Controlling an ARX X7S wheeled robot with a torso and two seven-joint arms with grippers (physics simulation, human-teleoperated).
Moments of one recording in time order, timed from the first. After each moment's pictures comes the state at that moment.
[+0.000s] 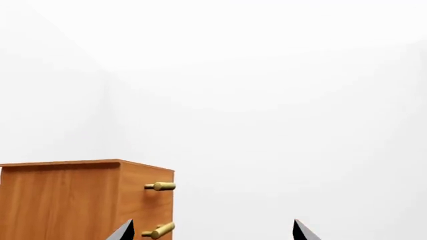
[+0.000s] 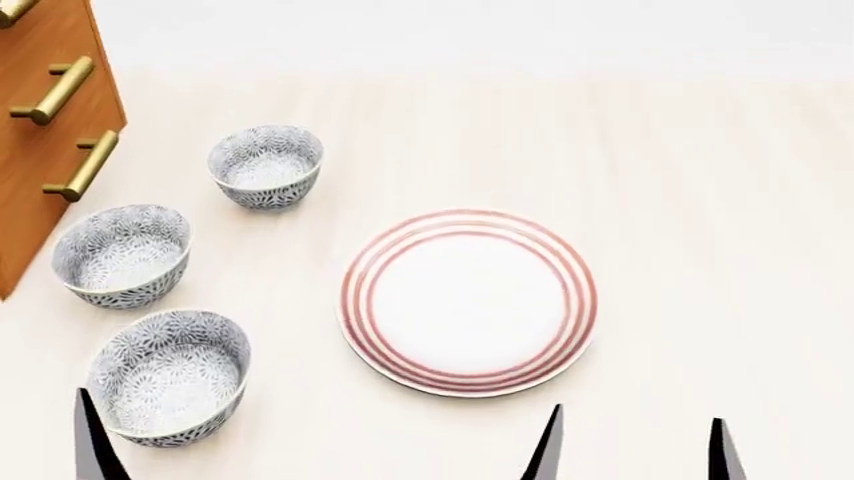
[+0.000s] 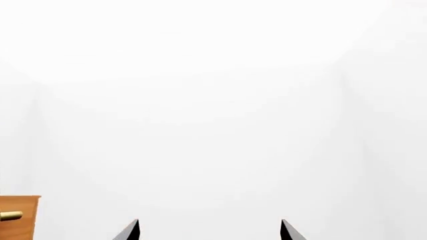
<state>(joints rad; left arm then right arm) 0.08 -0.09 0.08 0.12 0.10 0.58 -0.27 -0.08 0.09 -0.08 -0.09 0.09 -0.68 0.13</state>
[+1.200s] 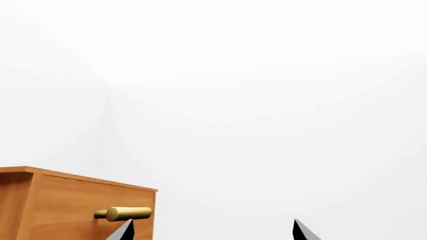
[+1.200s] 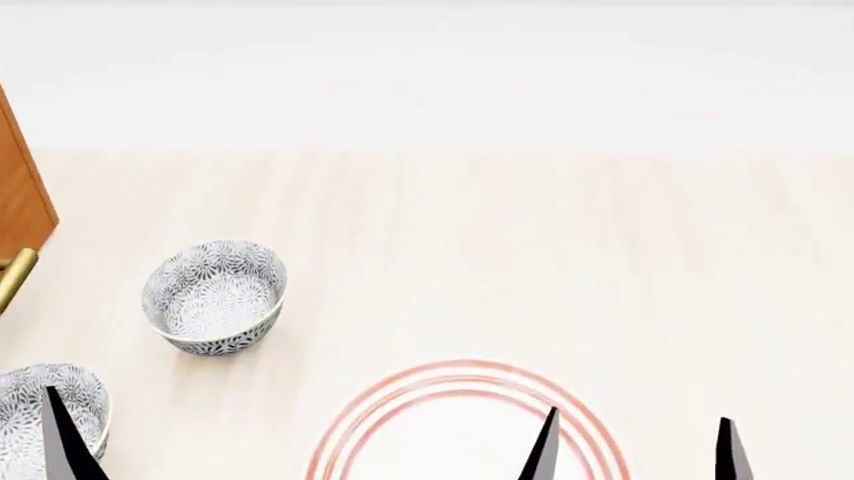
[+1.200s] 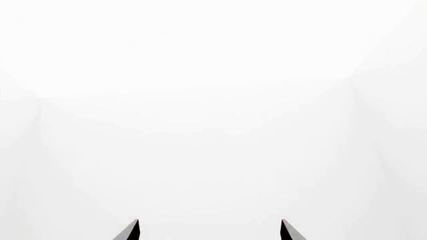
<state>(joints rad) 0.09 -0.15 0.12 0.15 0.13 0.63 -0.39 -0.08 0.15 -0.14 -0.11 0.06 -0.76 0.21</state>
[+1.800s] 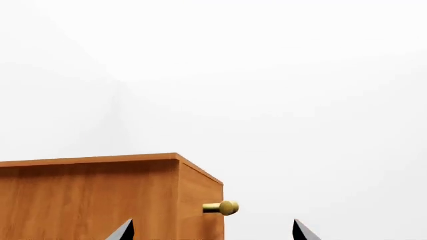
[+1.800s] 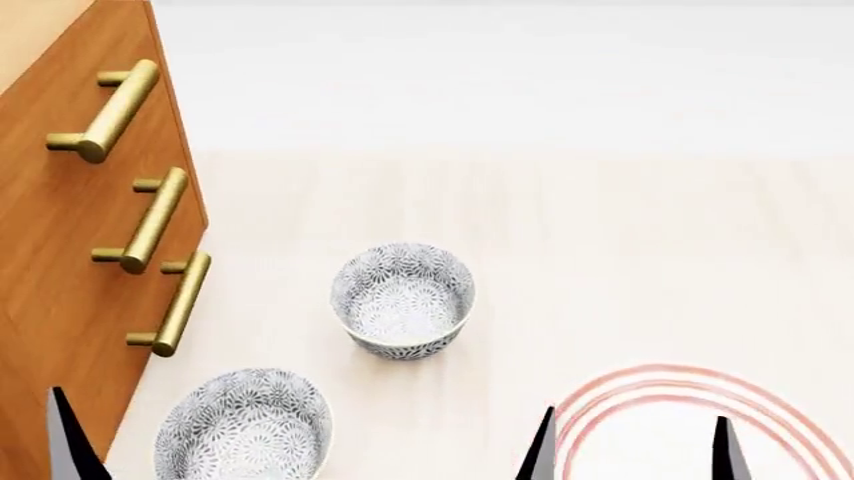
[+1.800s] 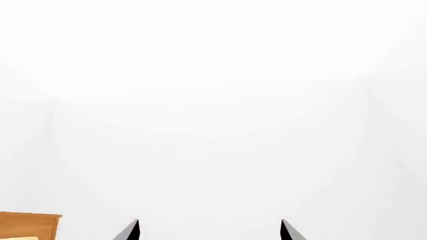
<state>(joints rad) 0.09 -0.17 0.15 0.15 0.12 0.62 -0.42 -0.07 0.17 -0.17 -0.10 0.07 -0.77 0.23</state>
